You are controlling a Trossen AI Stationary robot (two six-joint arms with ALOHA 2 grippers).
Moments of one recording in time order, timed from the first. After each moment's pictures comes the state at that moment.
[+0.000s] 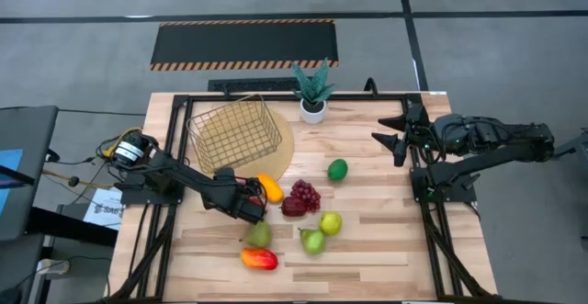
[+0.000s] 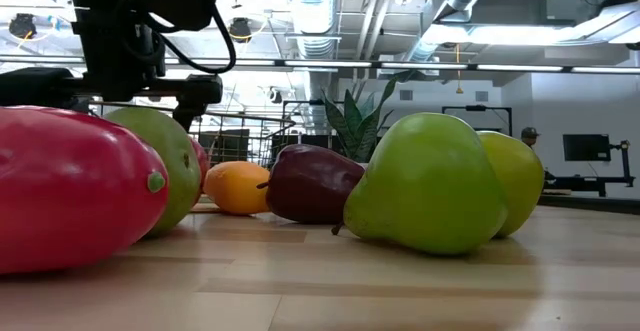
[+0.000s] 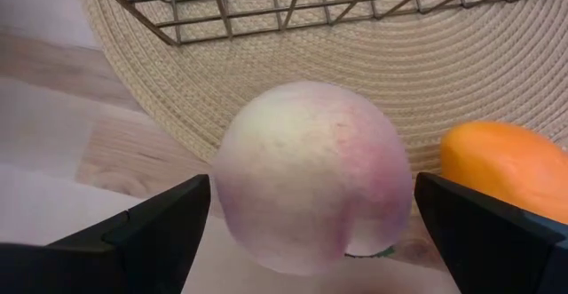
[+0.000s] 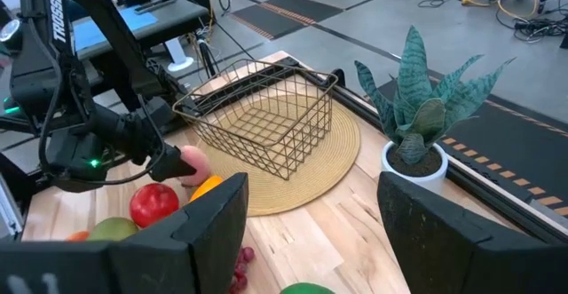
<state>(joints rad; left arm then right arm) -0.36 1.72 1.06 -1.11 -0.44 -2.25 0.12 0.69 0.97 -0.64 0.52 0.42</state>
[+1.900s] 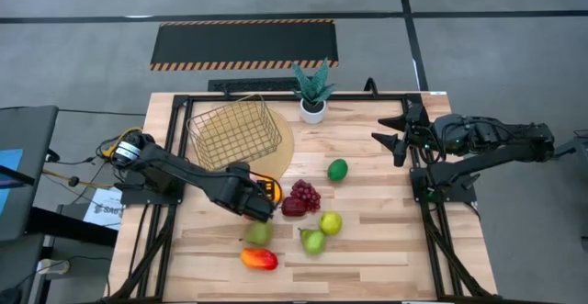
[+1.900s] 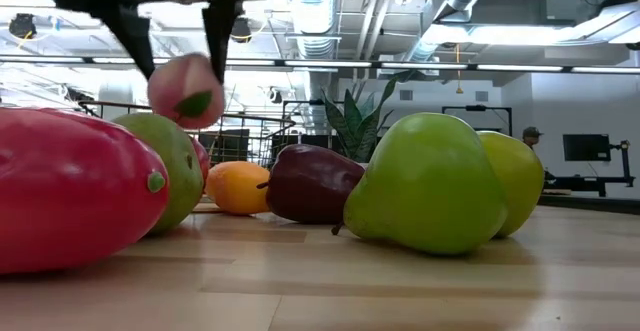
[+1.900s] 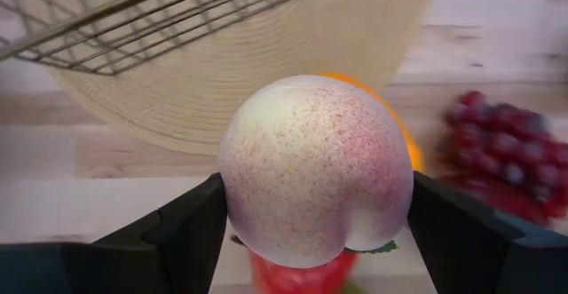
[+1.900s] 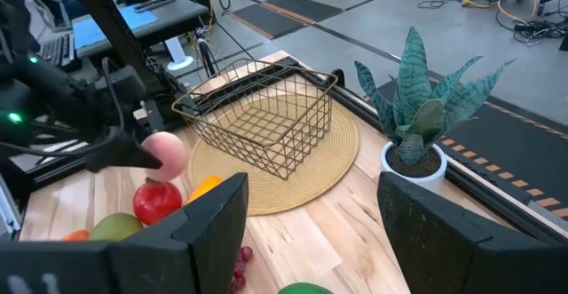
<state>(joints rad) -0.36 1.72 1.46 -1.34 -0.42 -1.93 0.12 0.69 0.97 -0.64 0.52 0.41</state>
